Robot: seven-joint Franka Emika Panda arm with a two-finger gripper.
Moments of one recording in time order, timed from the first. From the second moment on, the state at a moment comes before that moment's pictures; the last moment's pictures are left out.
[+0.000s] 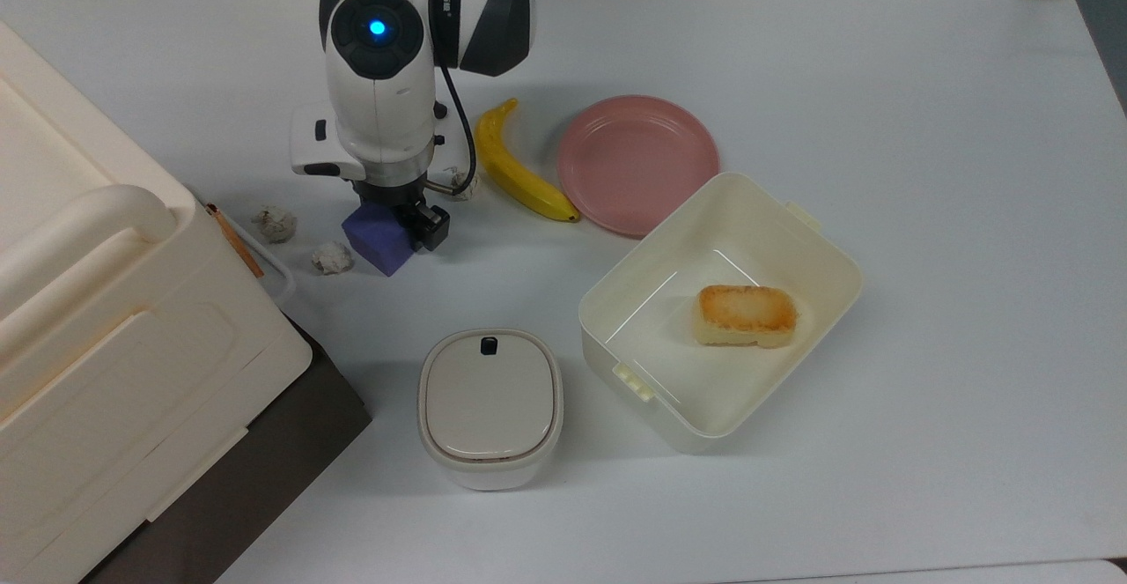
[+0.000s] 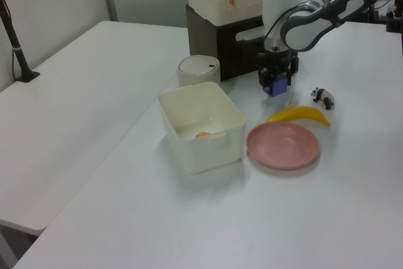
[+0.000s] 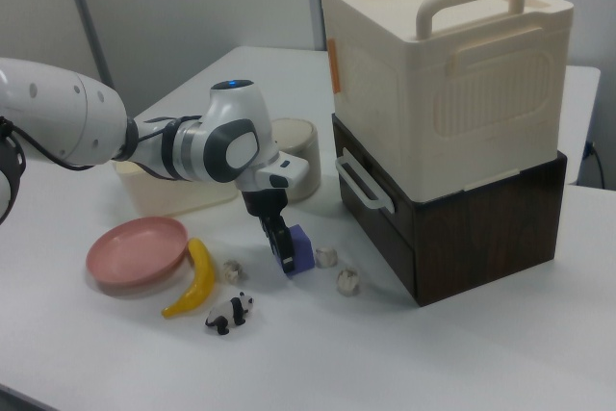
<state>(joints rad) -0.07 0.40 -0.04 -1.83 -0.17 2.21 0.67</state>
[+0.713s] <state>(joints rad) -0.08 0.33 -0.02 -1.82 -0.13 2.20 0.65</state>
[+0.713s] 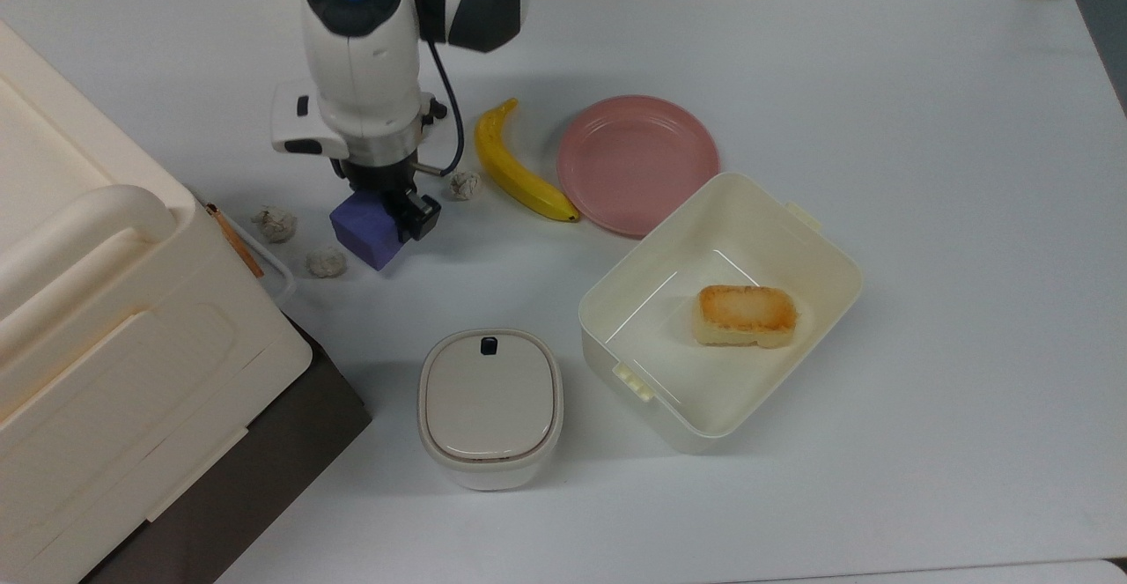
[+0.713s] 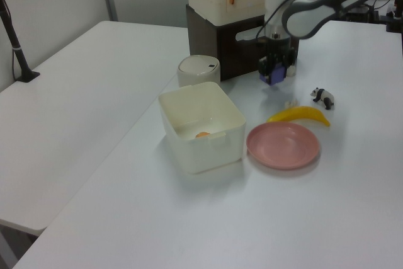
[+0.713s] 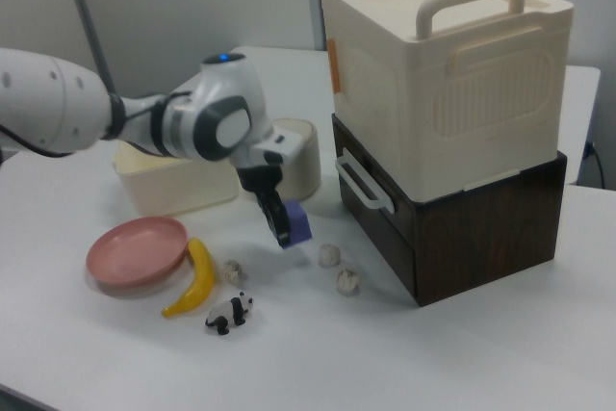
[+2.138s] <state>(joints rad) 0.25 0.15 0.17 -1.90 -0.14 1.85 0.93</state>
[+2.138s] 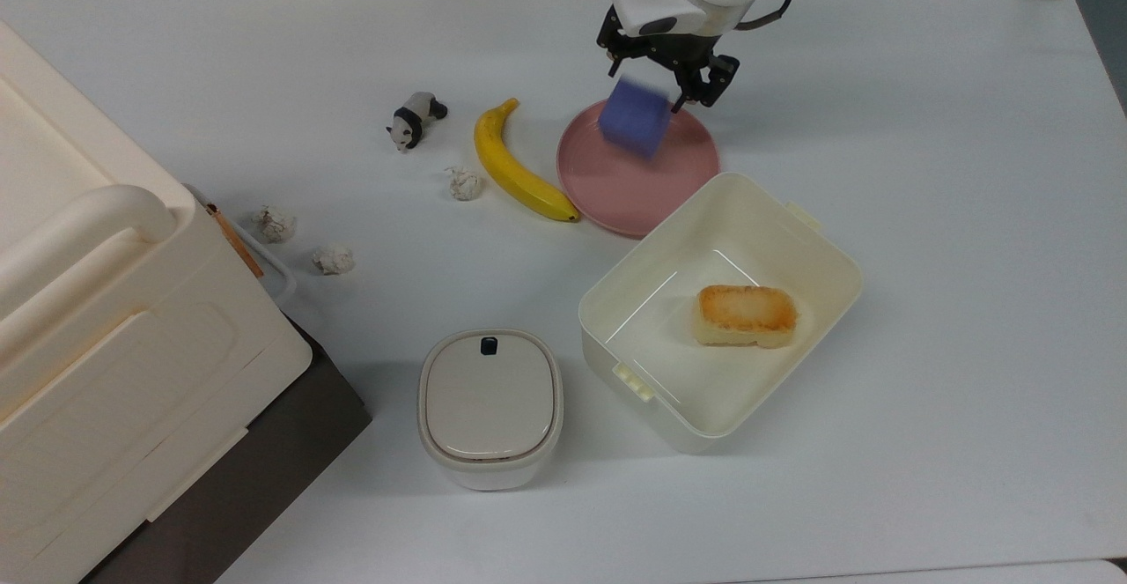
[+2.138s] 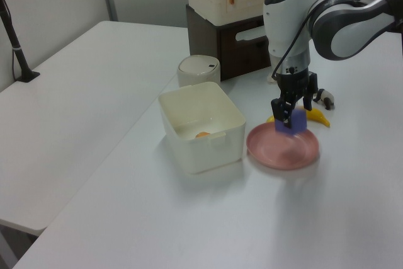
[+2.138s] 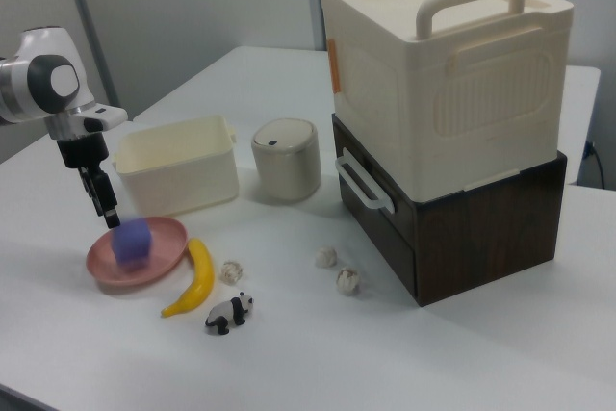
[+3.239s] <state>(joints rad) 0.01 -0.02 0.06 -1.67 -0.13 1.58 0.41</state>
